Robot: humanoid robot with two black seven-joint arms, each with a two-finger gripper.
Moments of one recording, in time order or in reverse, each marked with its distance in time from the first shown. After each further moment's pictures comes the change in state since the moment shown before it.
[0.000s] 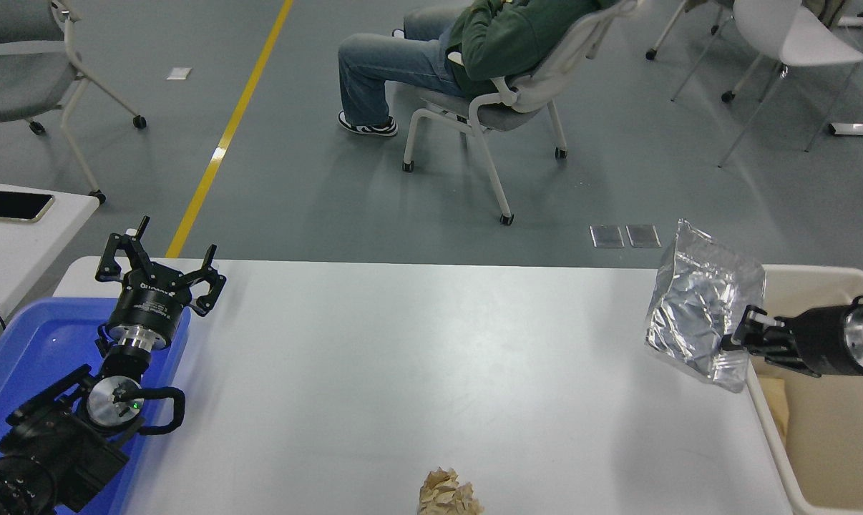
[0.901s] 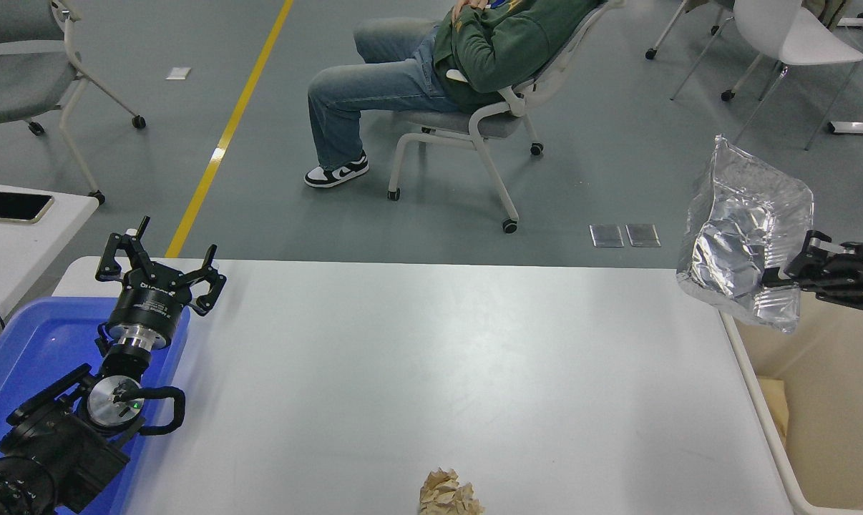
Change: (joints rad) left arm 0.000 0.000 0.000 0.000 0.000 0.000 0.000; right arm 0.179 -0.127 -0.002 0.028 -0.015 0.167 -0.006
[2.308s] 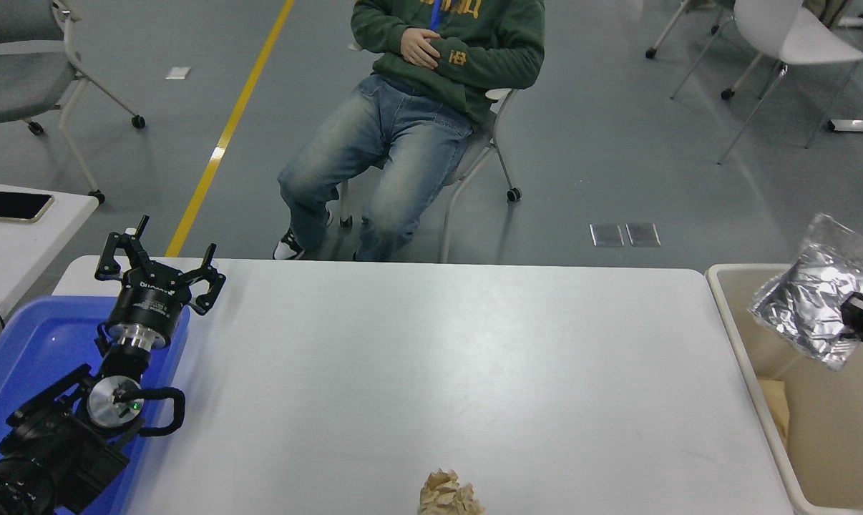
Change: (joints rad) left arm 0.000 0.000 0.000 0.001 0.000 0.000 0.000; right arm -0.532 0.572 0.008 -1.072 0.150 -0.171 0.004
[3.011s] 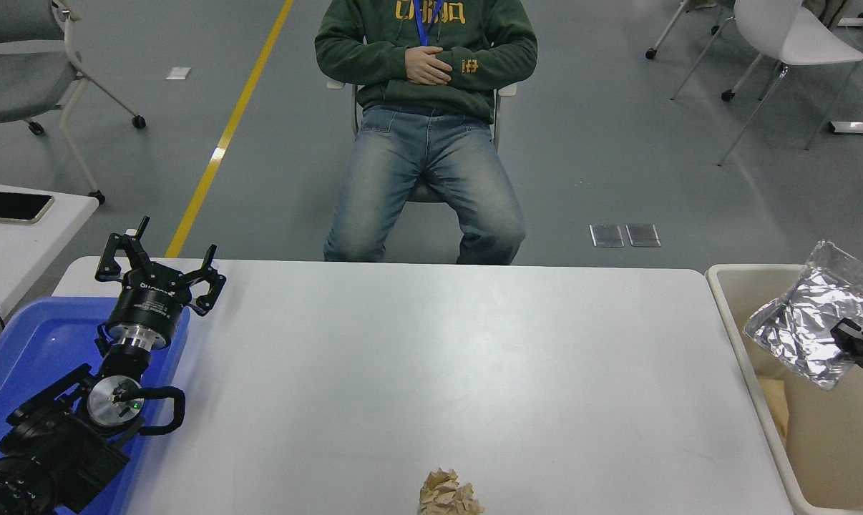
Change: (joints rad) left arm 0.000 0.000 0.000 0.000 0.000 0.000 -0.001; right arm -0.097 0.095 0.000 -0.091 0.036 -0.137 -0.003
